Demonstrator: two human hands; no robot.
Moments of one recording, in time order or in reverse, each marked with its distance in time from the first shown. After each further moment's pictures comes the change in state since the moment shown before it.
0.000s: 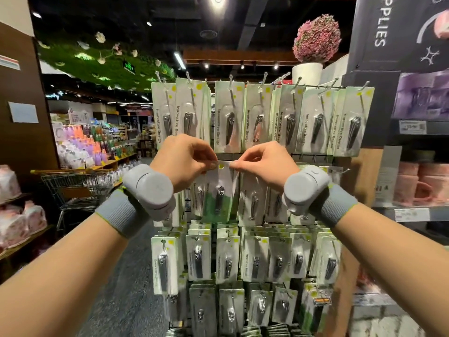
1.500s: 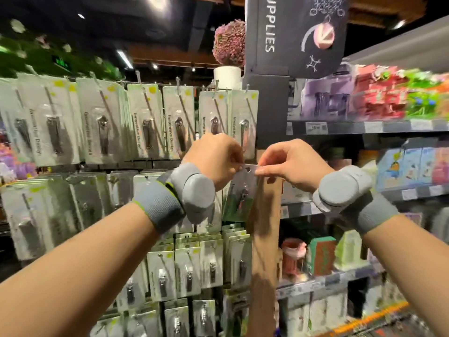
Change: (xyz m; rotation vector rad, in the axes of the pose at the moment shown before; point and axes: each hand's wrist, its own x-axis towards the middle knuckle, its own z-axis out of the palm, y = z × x) left_hand 0.061 0.155 0.142 0.179 -0.098 0.300; right_hand -0.065 0.106 -0.178 -0.130 0.106 0.112
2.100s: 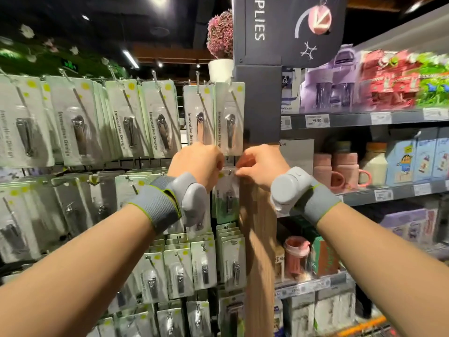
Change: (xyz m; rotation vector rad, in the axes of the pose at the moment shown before) left_hand 0.008 -0.008 0.031 0.257 -0.047 -0.181; right_hand 0.031 0.020 0.035 -0.224 0.007 0.023
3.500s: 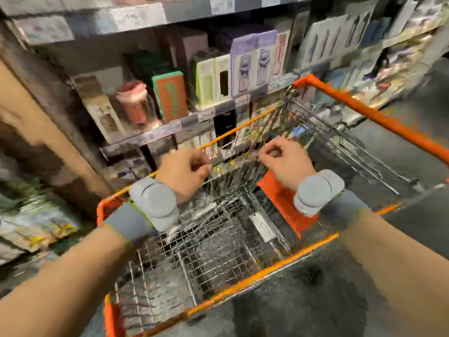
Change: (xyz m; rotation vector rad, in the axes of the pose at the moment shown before) left_hand -0.184 0.361 0.252 -0.673 -0.664 -0.031; right_hand -0.384 0.370 -0.083 0.136 -0.014 0.799
